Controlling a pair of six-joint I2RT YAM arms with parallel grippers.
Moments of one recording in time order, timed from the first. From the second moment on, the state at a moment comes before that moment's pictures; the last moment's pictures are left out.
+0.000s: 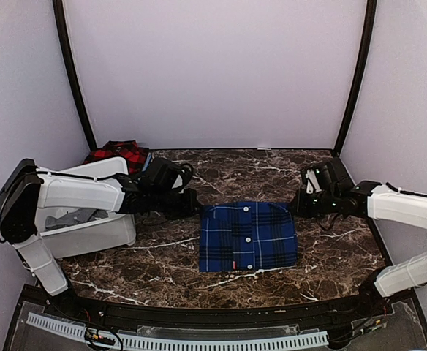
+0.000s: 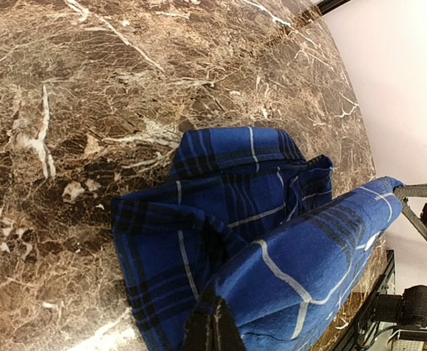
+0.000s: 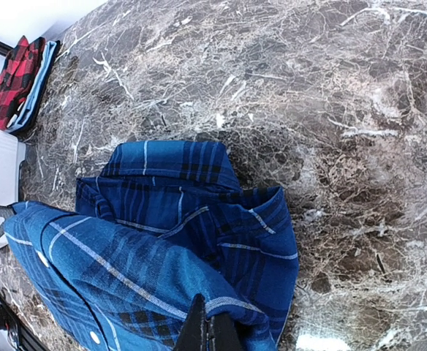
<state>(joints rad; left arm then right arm) -0.80 1.68 1.05 -0.08 0.11 -0.79 0.55 1.23 0.74 -0.30 -0.08 0.61</state>
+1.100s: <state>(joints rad) -0.80 1.82 1.32 -0.18 0.19 -0.65 0.65 1.56 1.03 -0.30 -0.05 0.45</state>
